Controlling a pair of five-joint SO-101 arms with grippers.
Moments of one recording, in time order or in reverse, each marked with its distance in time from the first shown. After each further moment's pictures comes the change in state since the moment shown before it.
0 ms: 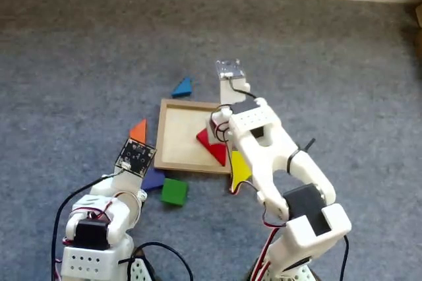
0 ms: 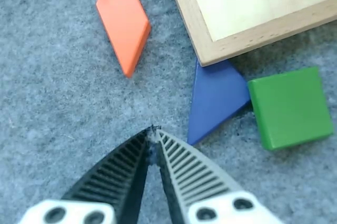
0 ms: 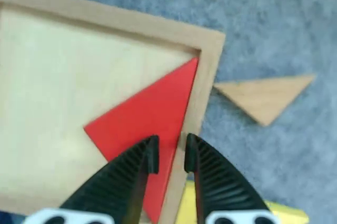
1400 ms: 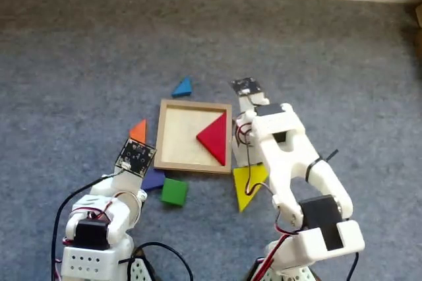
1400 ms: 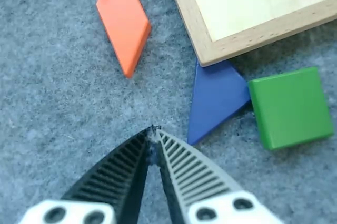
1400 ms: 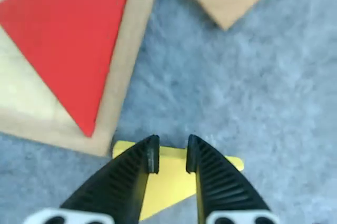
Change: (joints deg) left arm 0.0 0.0 0.0 0.0 0.0; right arm 8.1 -7.0 7.4 12.3 14.3
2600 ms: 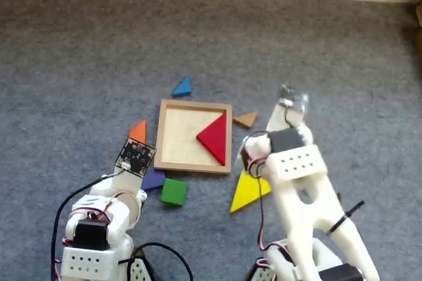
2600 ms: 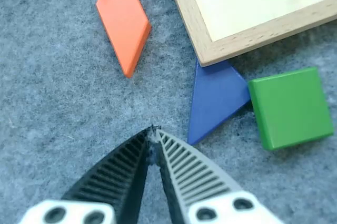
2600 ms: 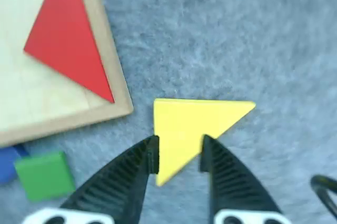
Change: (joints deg) left arm 0.0 0.0 0.0 0.0 0.0; right arm -3.6 -30.0 13.1 8.0 -42.8
